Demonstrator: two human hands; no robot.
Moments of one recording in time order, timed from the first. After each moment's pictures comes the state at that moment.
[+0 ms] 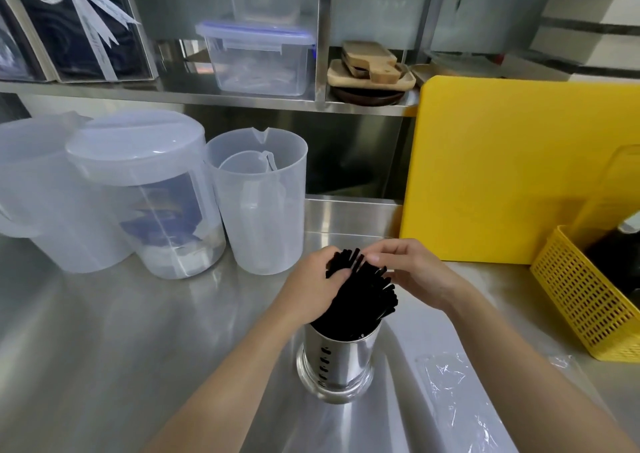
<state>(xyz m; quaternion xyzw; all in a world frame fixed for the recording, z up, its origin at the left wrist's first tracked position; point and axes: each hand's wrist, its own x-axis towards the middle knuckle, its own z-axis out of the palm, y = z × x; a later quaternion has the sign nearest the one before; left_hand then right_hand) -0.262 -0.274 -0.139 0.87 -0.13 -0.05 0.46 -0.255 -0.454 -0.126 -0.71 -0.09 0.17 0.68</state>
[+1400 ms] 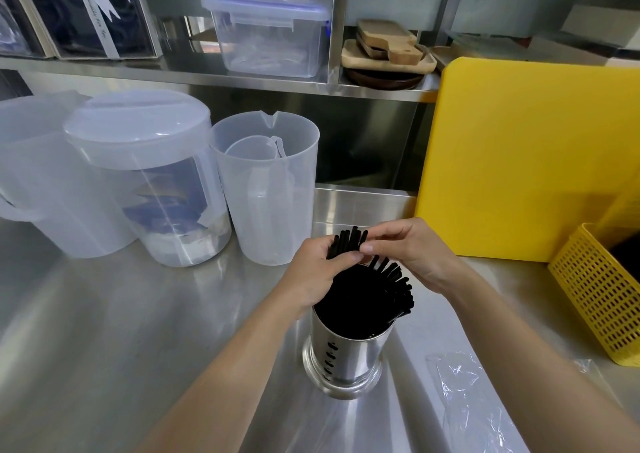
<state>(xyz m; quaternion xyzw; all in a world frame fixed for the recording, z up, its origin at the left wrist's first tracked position) -0.253 -0.268 -0.138 0.74 -0.09 -0.10 0.66 -0.241 -0.435 -0.116 -0.75 -0.12 0.11 0.64</state>
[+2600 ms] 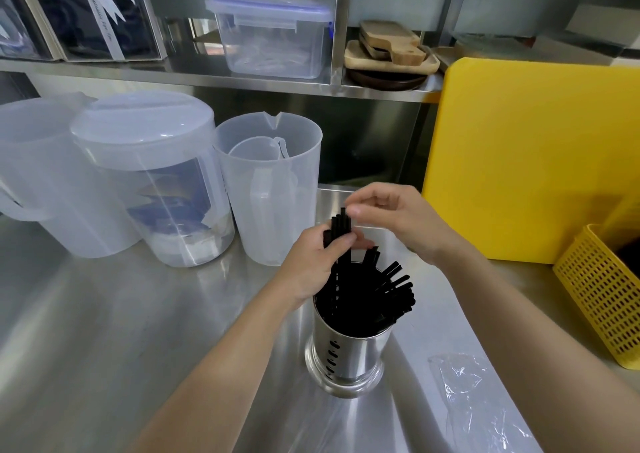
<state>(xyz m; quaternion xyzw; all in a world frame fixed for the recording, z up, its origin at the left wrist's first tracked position) -0.248 -0.262 -0.127 0.72 -0.13 -0.08 0.68 -0.228 -0.411 -0.079 -0.81 -0.17 0.04 0.56</state>
